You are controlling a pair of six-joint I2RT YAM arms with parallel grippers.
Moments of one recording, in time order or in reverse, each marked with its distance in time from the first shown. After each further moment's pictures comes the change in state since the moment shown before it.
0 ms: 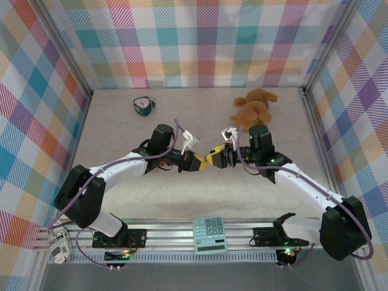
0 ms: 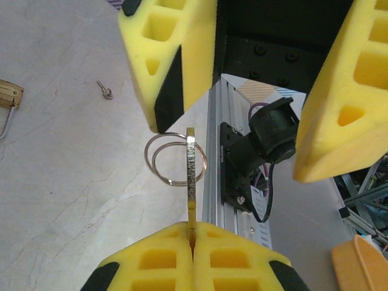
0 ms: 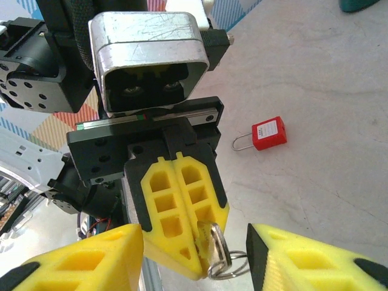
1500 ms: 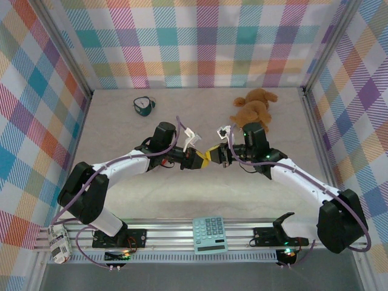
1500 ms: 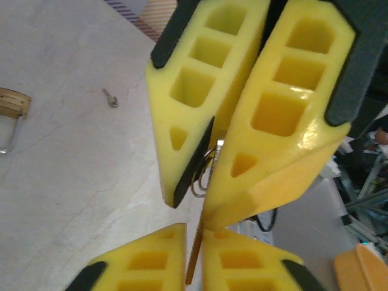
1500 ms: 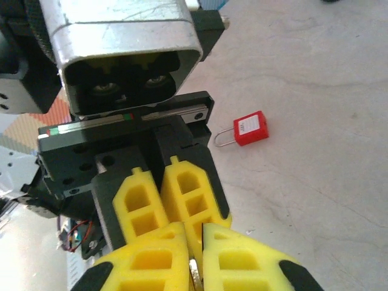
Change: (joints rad) left arm 0.000 0.034 0.039 0.000 -0.044 -0.014; right arm 0.051 0.046 0.066 -0.076 0.119 -0.026
